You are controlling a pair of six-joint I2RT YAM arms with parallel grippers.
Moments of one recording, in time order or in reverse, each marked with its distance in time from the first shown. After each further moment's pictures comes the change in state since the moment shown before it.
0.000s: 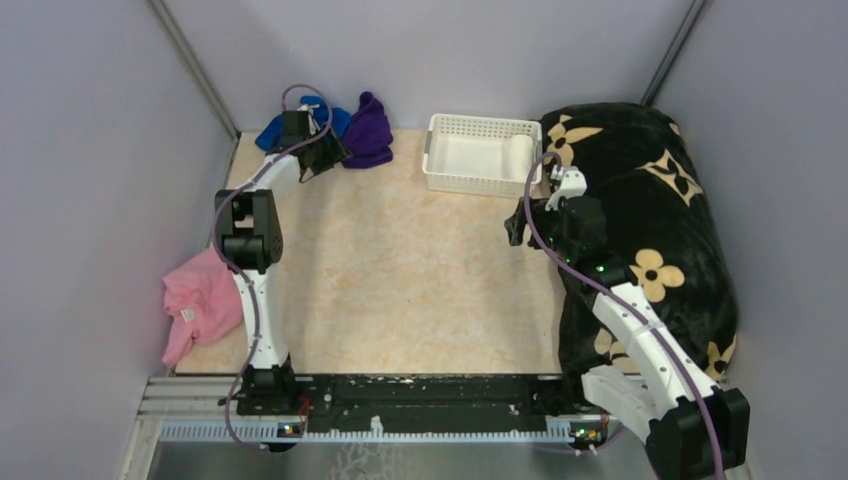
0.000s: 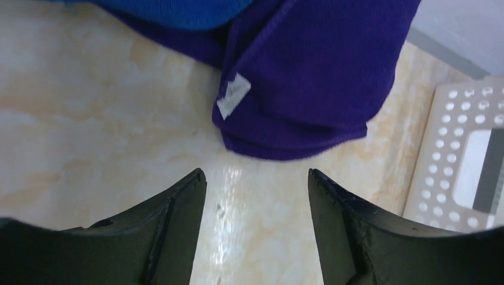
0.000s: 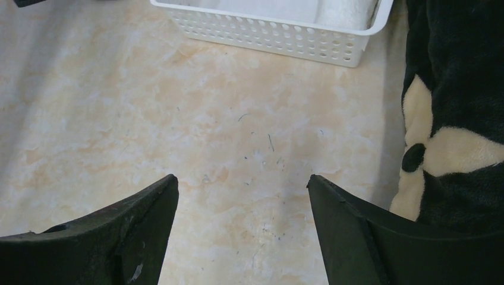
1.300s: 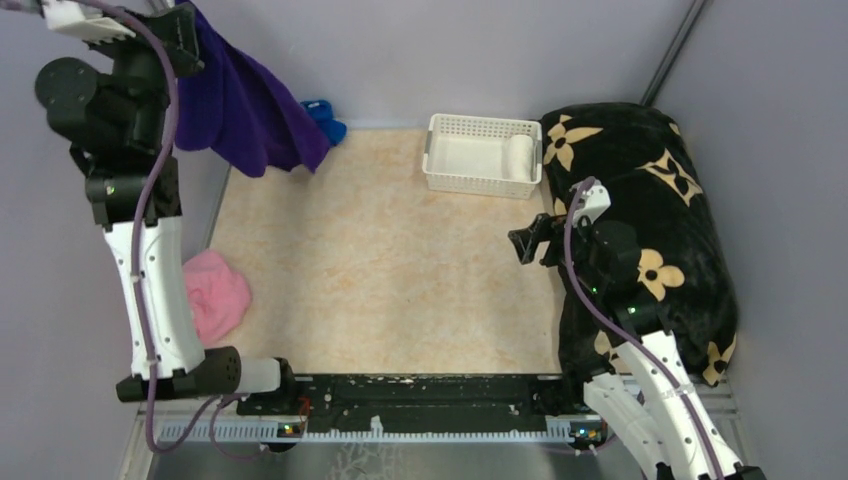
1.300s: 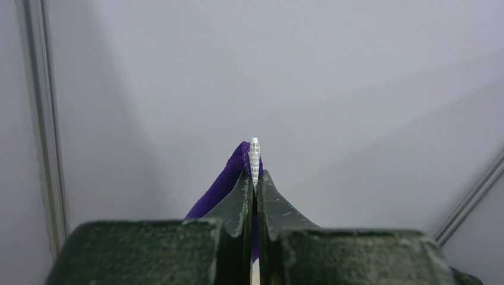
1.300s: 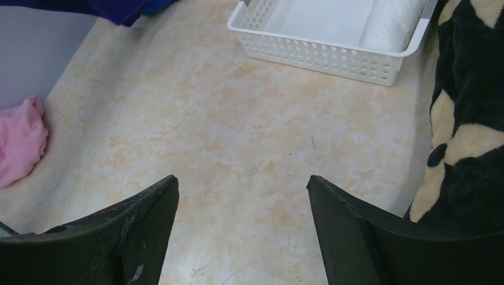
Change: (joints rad) left arm 0.124 -0.866 0.221 -0.009 -0.041 0.129; right arm 0.000 -0.306 0.008 -0.151 -0.127 0.041
